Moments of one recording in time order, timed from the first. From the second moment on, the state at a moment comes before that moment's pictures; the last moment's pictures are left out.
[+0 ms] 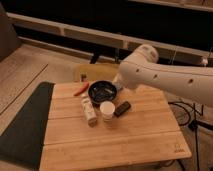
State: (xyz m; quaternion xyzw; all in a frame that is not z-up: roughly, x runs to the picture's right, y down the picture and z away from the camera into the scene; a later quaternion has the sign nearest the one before) arm 0.151 -0.010 0.713 -0.07 0.10 0.88 0.46
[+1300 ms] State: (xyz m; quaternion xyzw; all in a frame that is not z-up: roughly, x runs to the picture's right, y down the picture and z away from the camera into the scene) arm 0.205 0.072 0.776 -0.08 0.21 0.90 0.36
